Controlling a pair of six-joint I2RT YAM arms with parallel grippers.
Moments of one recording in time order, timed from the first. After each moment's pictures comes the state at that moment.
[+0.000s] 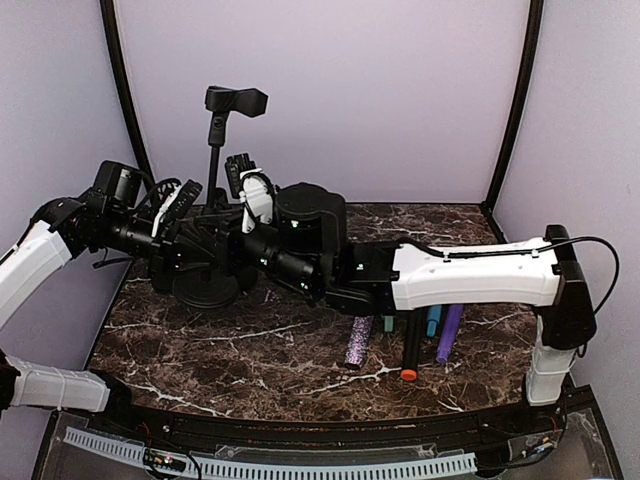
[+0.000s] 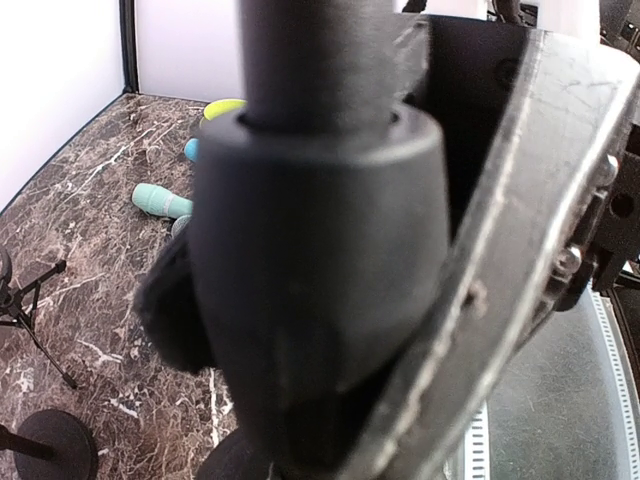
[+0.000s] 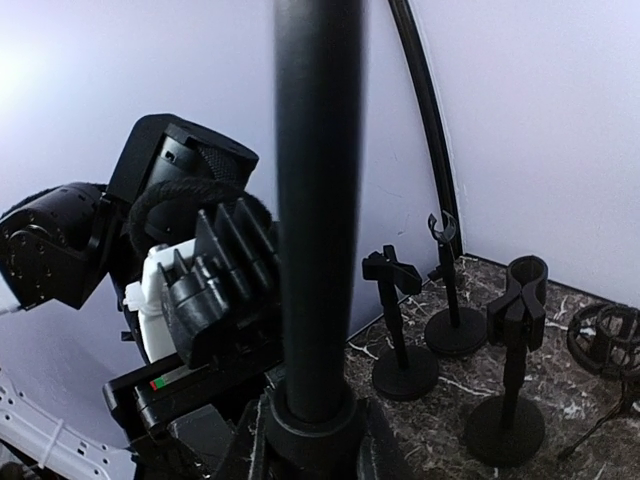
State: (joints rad) left arm -0.37 1.09 1.14 -0.83 0.98 0.49; right arm 1.32 1.91 1.67 0.27 0.27 0.29
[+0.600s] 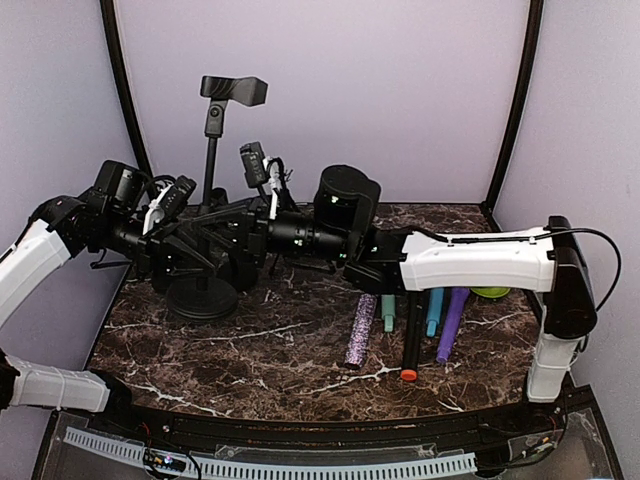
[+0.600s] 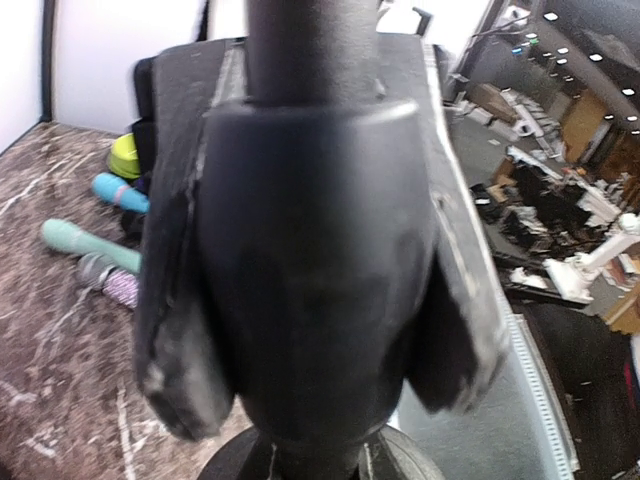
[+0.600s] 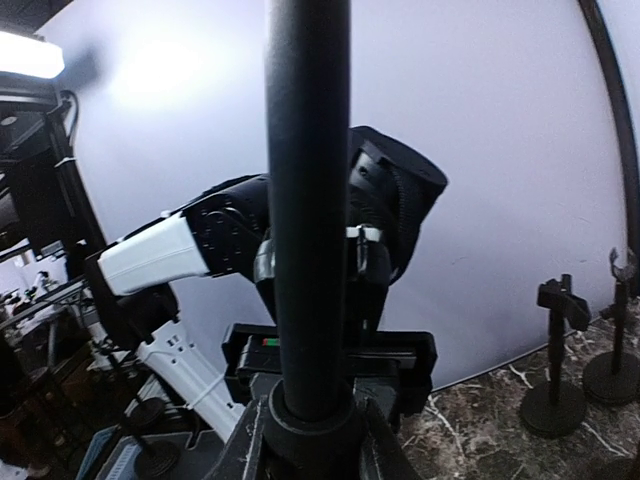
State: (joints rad) left arm -0.38 1.09 1.16 -0.89 1.19 0.44; right arm 1.19 1.87 1.56 0.52 -0.38 0.40
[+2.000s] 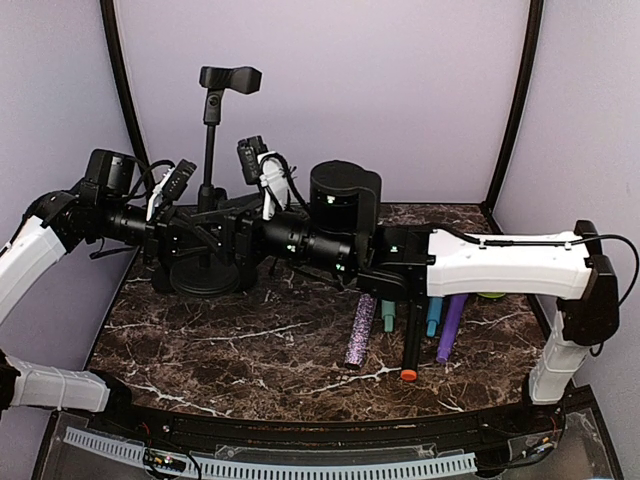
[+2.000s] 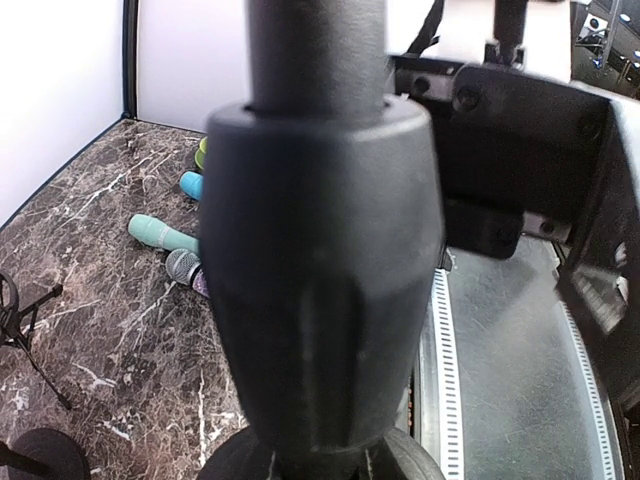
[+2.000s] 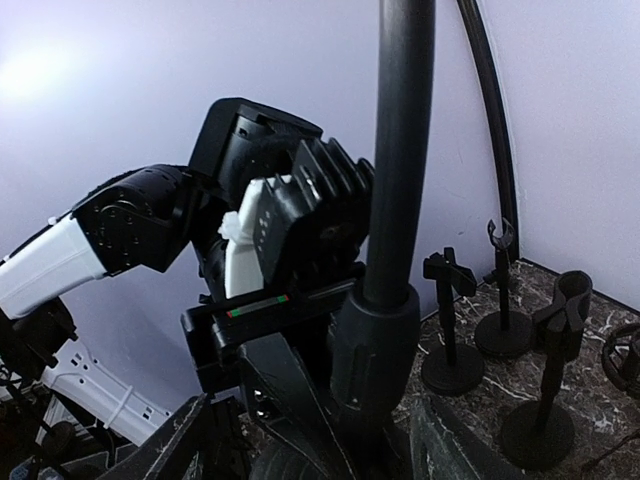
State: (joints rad) left arm -0.37 1.09 1.20 -0.79 1.02 0.35; right arm 1.29 1.78 1.60 0.24 0.05 0.30
